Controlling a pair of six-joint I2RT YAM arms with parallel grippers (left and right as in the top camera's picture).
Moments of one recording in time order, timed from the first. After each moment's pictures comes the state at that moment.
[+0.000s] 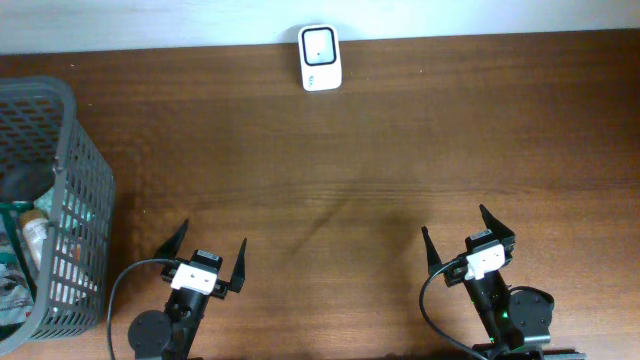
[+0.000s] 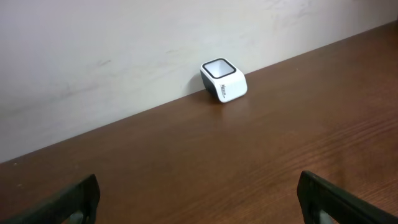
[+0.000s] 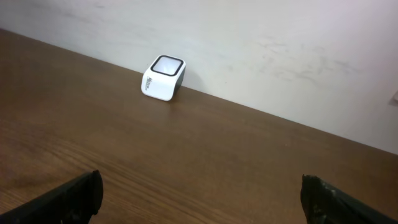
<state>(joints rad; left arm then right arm) 0.05 0.01 0.01 -0.05 0.35 0.25 0.02 0.02 0.01 -0.05 -0.26 -0.21</state>
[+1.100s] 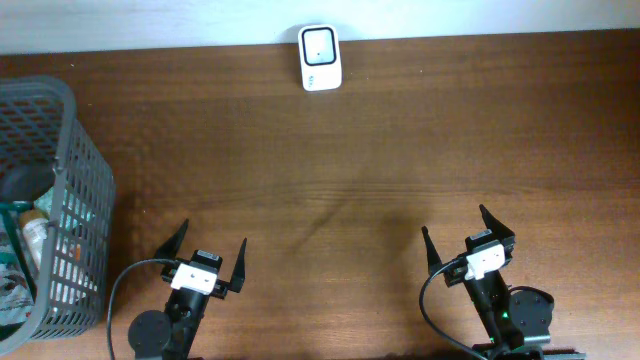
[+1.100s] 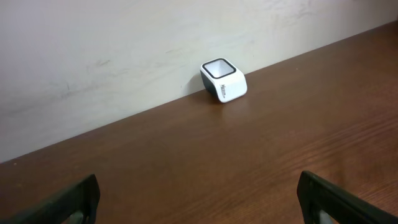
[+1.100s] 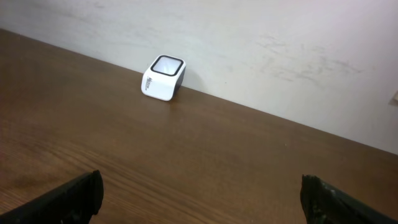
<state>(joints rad) 0.05 0.01 0.01 -0.05 0.35 0.25 0.02 0.02 0.01 -0.05 -0.26 -0.21</state>
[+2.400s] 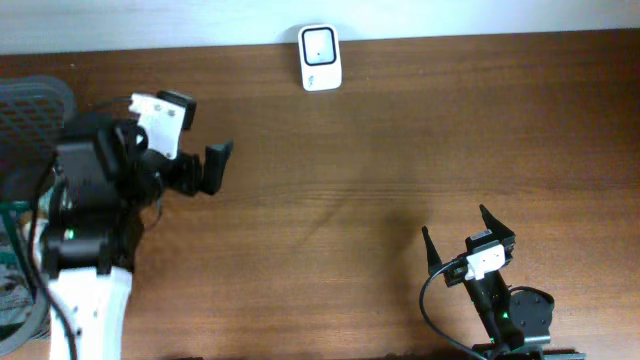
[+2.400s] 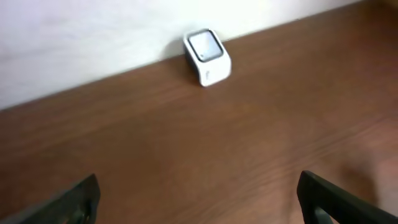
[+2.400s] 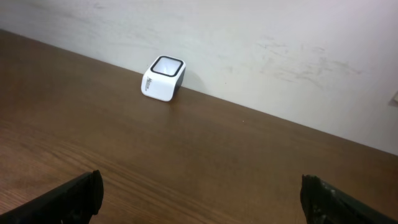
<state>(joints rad) 0.05 1.18 1.24 -0.66 0.43 0.25 0.02 0.01 0.01 -0.05 -0.26 -0.21</state>
